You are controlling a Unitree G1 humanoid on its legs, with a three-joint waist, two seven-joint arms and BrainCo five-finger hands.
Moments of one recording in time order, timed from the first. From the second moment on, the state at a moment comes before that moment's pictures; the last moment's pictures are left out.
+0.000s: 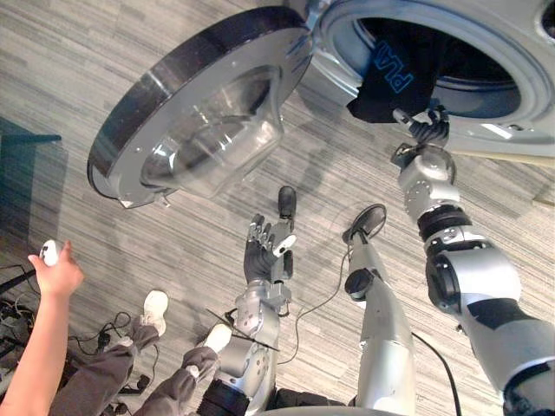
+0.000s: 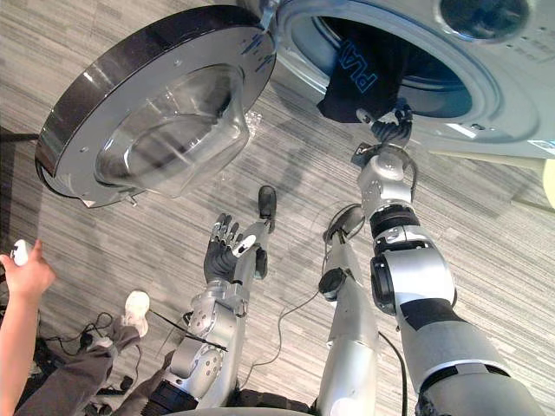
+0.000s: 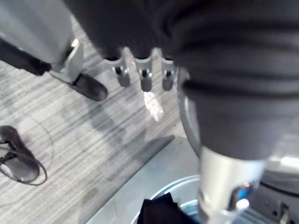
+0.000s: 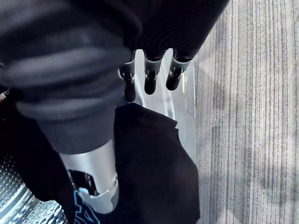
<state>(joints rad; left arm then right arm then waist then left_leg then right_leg) 0.01 -0.05 -0.39 0.07 -0.47 -0.24 0.37 -1.14 -0.35 -0.07 1.13 0.52 -0.12 -0.42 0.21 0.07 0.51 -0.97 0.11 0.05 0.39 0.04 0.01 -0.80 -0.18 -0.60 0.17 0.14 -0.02</state>
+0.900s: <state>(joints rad) 0.01 -0.04 -0.40 -0.02 -0.46 -0.25 0.40 -1.19 -0.68 0.01 1.11 0.48 -0.22 -0.58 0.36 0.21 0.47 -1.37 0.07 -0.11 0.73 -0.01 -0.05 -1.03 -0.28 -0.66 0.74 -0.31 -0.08</state>
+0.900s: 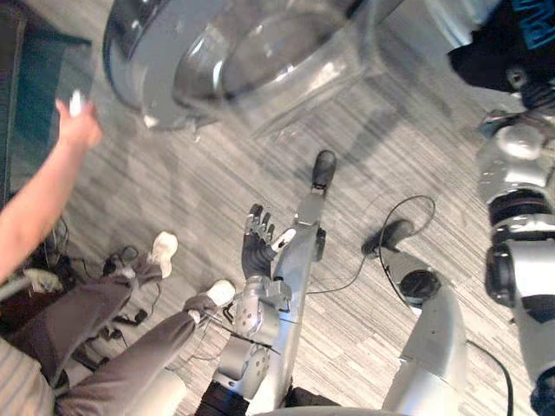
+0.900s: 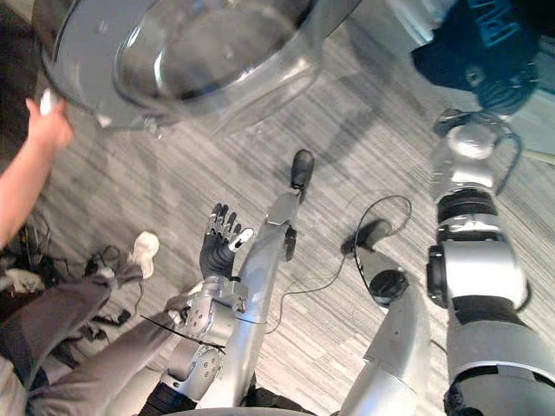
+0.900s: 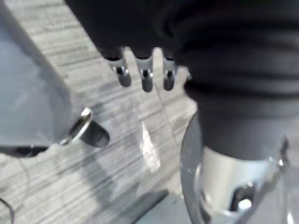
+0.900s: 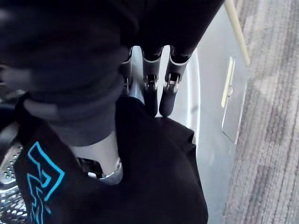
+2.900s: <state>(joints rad) 0.01 -0.05 -0.40 -0.11 -0.53 -0.24 0.37 -1.25 -0.39 -0.18 0.68 1.17 -0.33 -0.50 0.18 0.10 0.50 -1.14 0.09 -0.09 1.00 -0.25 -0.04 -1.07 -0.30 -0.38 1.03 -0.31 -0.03</state>
